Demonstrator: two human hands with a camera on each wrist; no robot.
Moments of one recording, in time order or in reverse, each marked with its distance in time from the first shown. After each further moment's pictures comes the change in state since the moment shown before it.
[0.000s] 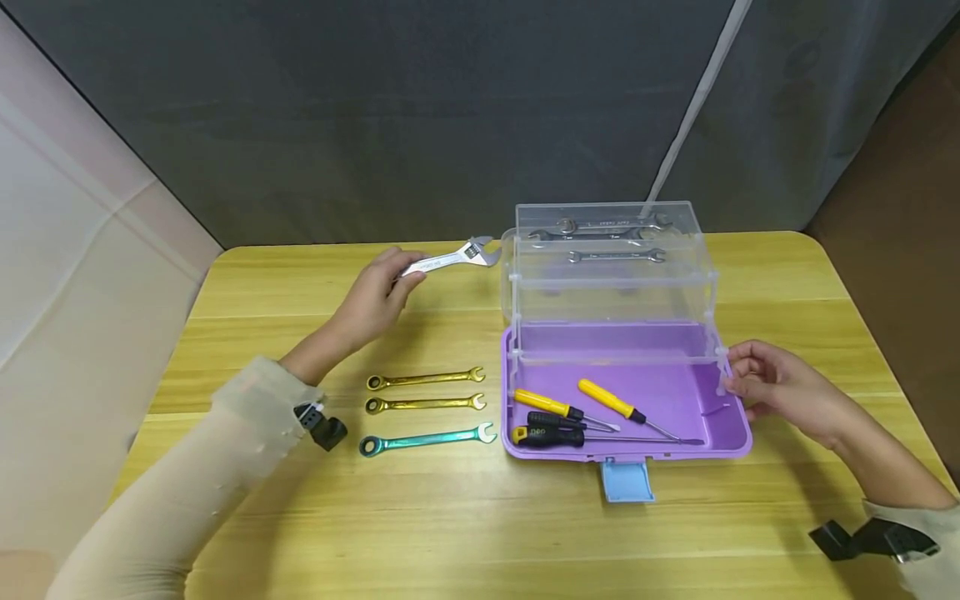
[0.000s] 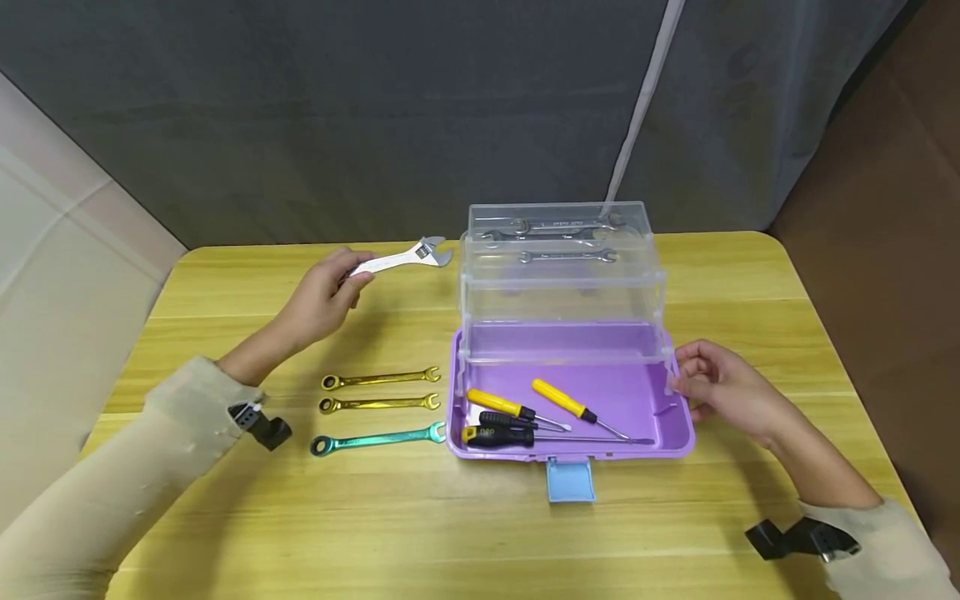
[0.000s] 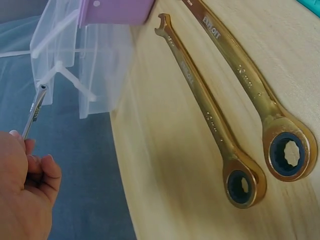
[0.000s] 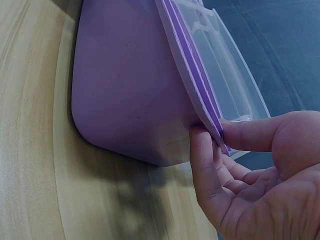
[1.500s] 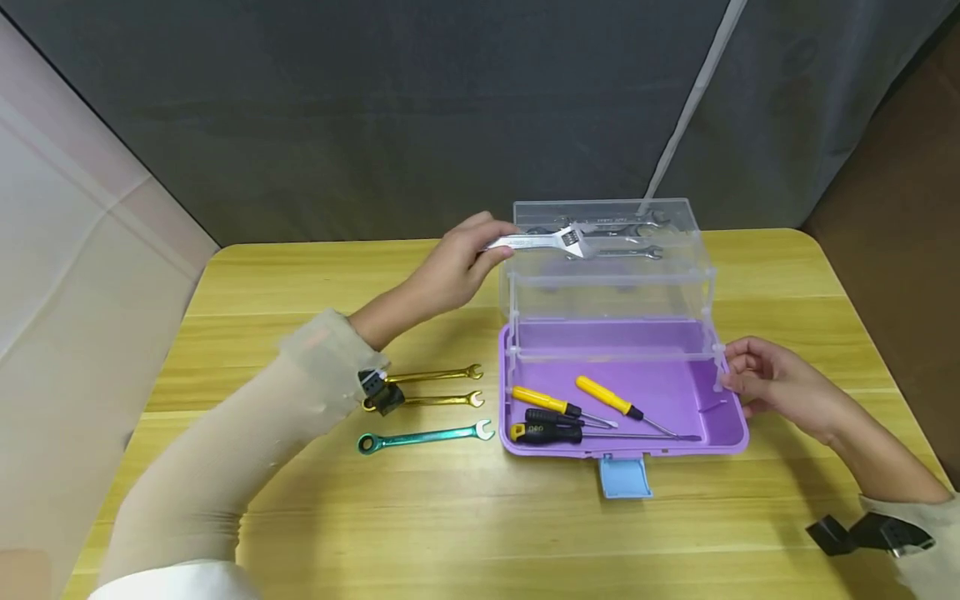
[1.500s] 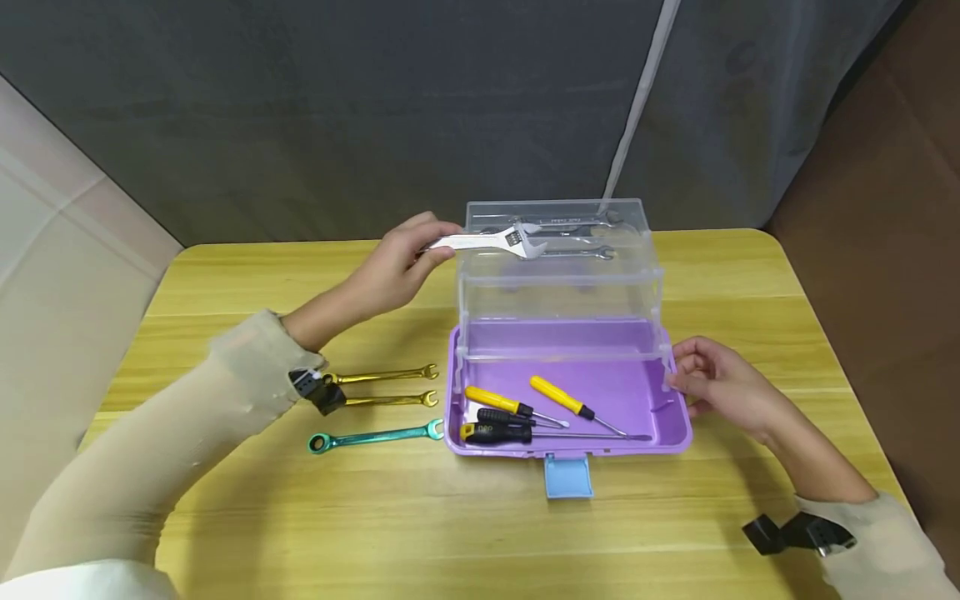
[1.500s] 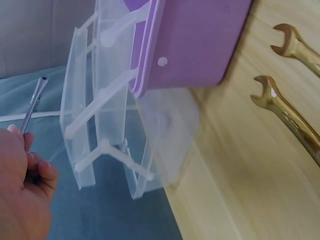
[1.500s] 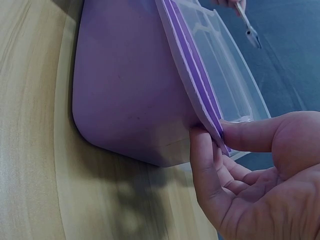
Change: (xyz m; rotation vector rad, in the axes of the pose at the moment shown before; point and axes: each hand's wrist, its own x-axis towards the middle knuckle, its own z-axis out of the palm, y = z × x) left_hand 0.057 0.076 0.033 -0.082 -0.107 0.265; right_hand 0.001 -0.003 0.001 -0.002 0.003 0.009
